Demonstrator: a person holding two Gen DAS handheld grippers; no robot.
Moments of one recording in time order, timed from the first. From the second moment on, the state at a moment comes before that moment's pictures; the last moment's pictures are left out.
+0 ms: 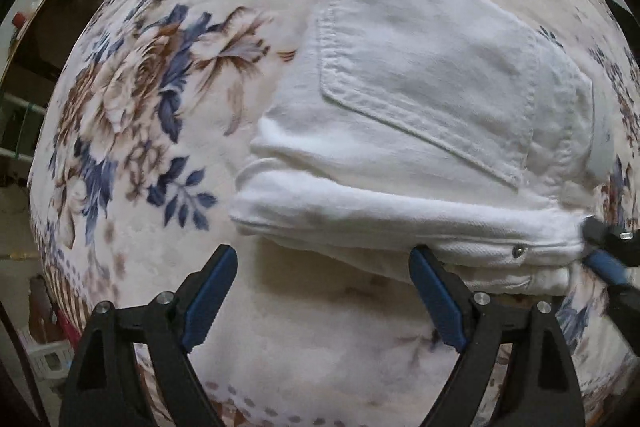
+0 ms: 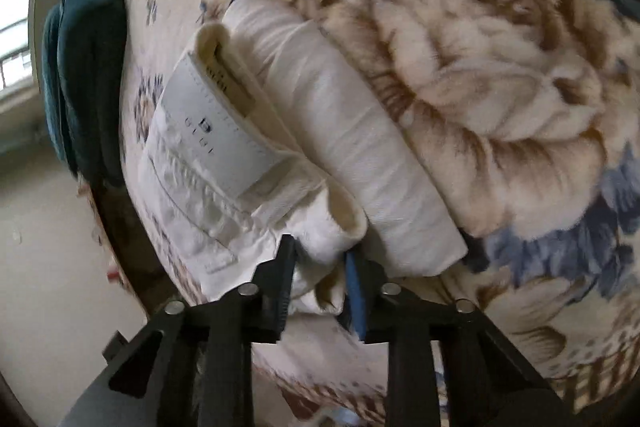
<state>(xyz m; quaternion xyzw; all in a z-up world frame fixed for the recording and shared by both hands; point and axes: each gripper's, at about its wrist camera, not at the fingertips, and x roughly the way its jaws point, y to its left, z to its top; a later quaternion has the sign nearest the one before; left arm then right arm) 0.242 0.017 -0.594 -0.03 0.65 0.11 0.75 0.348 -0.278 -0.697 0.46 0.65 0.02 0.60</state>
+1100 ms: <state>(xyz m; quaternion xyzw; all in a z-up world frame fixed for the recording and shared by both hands) 0.221 0.054 -0.585 -0.08 0.64 0.12 0.76 0.421 -0.222 -0.657 0.26 0.67 0.13 0.68</state>
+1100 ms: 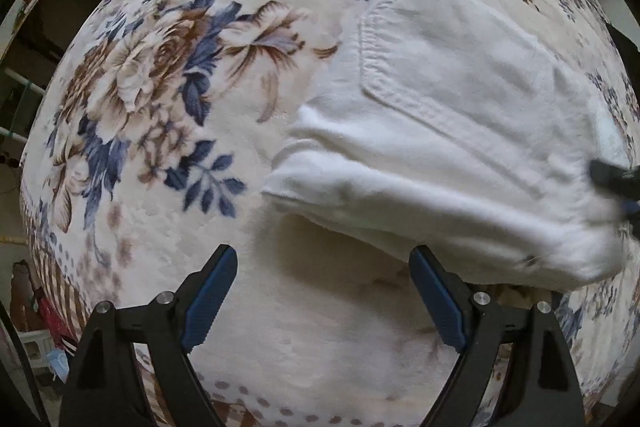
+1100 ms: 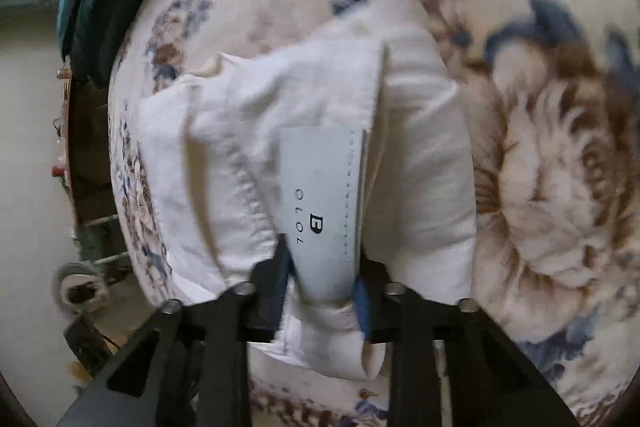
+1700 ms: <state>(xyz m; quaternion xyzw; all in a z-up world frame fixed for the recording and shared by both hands) 0.250 0.078 -0.542 -0.12 0.60 0.13 0.78 0.428 -0.246 -0.707 0.36 0.71 0.14 0.59</state>
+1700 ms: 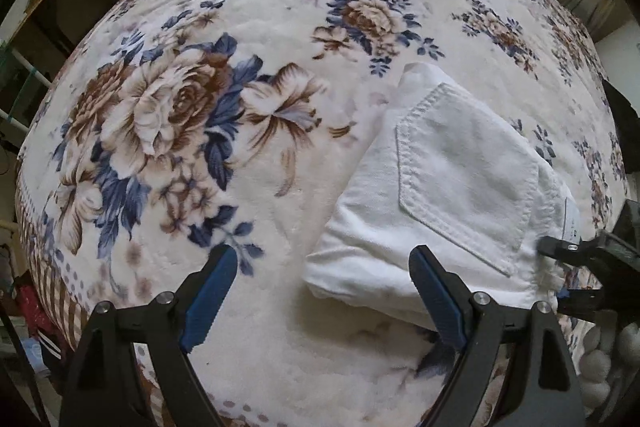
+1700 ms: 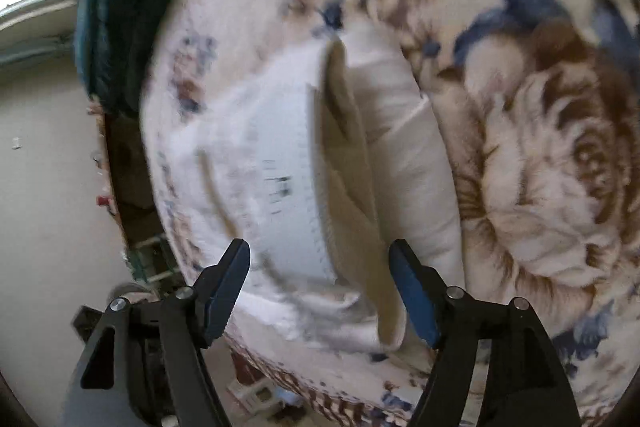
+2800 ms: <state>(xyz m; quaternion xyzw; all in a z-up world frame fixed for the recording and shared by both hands) 0.330 0.070 -0.546 -0.05 0.64 0.04 0.77 0.378 -0.332 -0.678 0.46 0.64 0.03 0.61</state>
